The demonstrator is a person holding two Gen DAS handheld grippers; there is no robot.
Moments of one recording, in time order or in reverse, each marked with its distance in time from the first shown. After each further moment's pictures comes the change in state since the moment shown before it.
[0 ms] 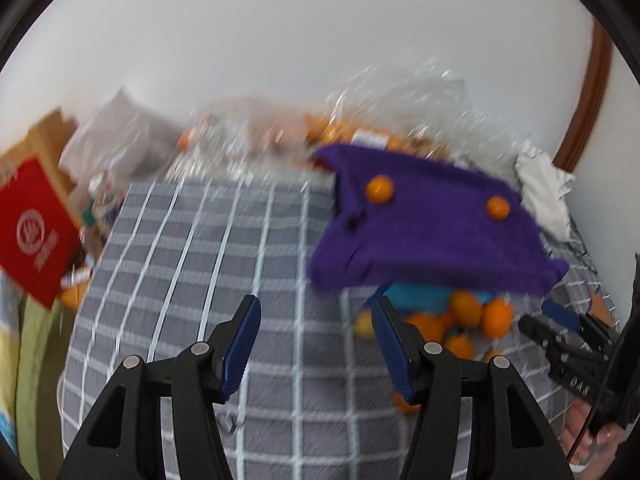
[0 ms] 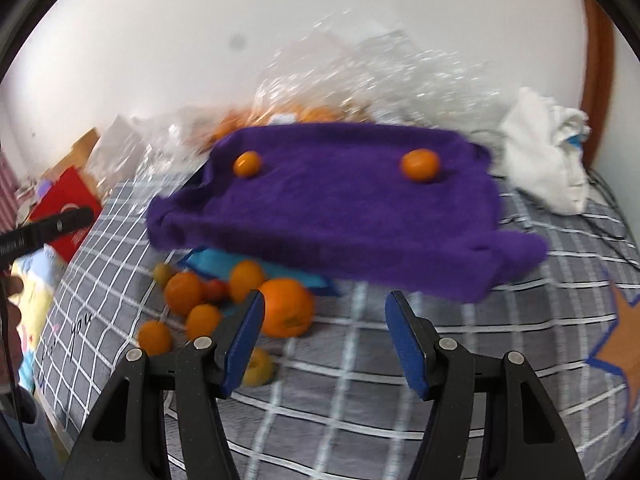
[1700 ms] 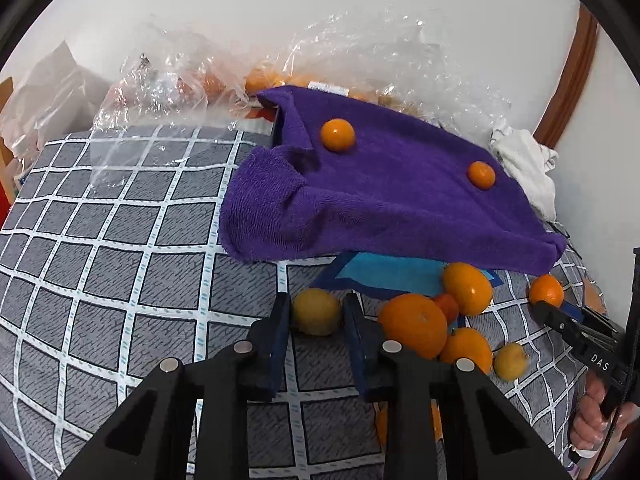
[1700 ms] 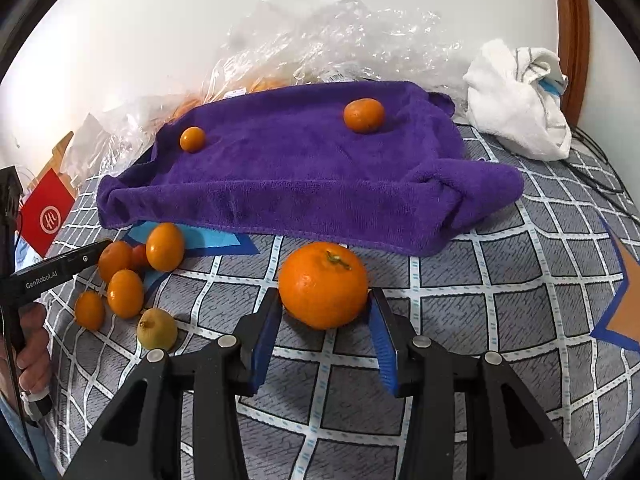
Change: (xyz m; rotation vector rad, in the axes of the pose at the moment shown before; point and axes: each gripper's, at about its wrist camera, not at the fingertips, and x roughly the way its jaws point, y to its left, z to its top) left arm 0.082 -0.025 -0.026 0.017 -0.004 -0.192; right arm 0.017 -0.062 -0.030 0.060 -0.003 -0.058
